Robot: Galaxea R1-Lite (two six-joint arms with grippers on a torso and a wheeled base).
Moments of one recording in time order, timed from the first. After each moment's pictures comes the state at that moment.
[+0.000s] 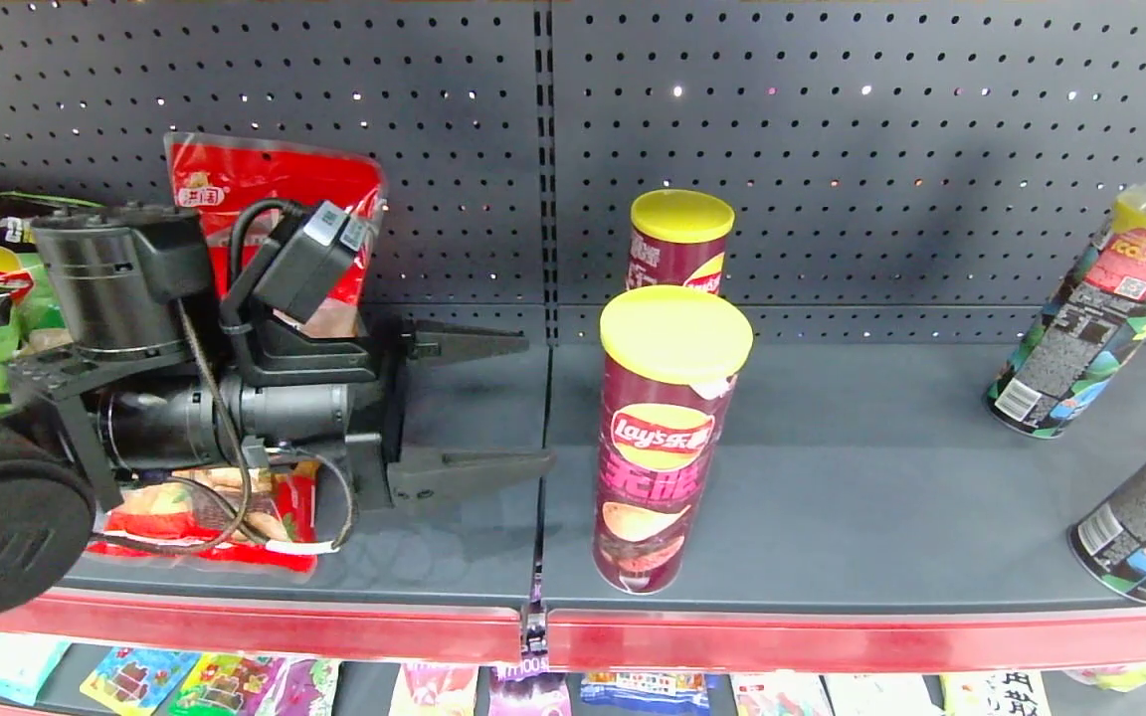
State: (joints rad) left arm -0.43 1.62 -0.80 -0.70 -0.96 0.16; right arm 0.00 0.00 -0.24 0.44 0.05 -0.17
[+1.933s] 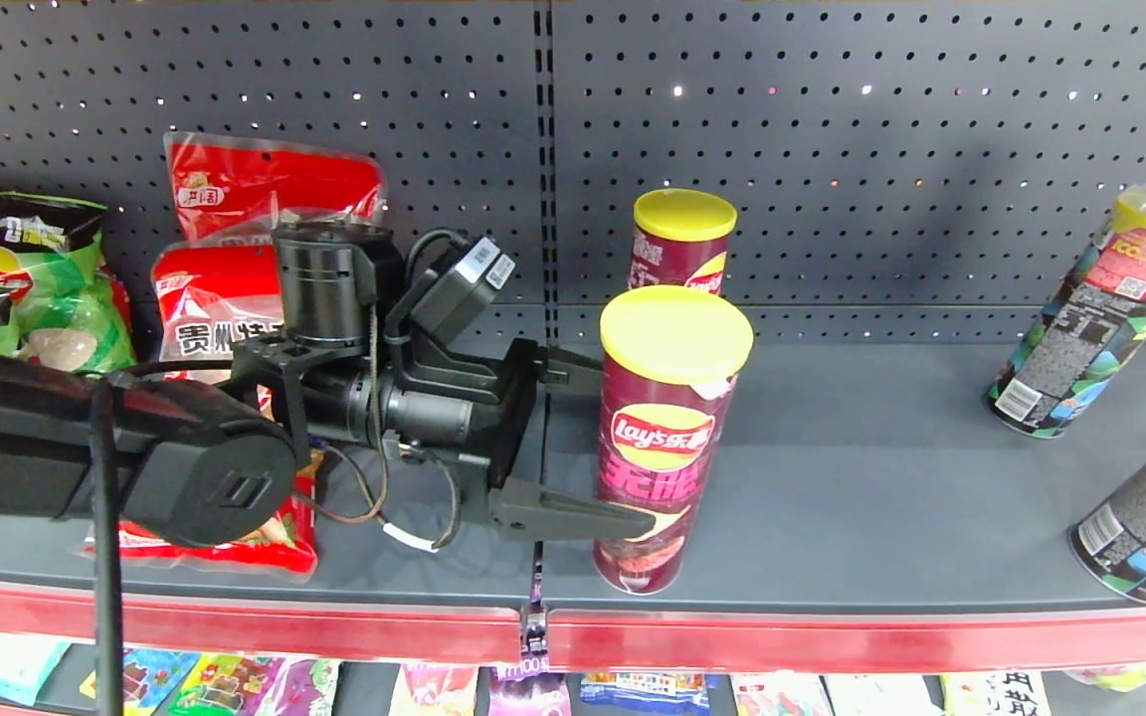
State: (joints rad) left arm -0.55 1.85 -0.99 -0.70 -1.20 0.19; right arm 0.00 0.00 -0.24 0.44 0.08 -0.23
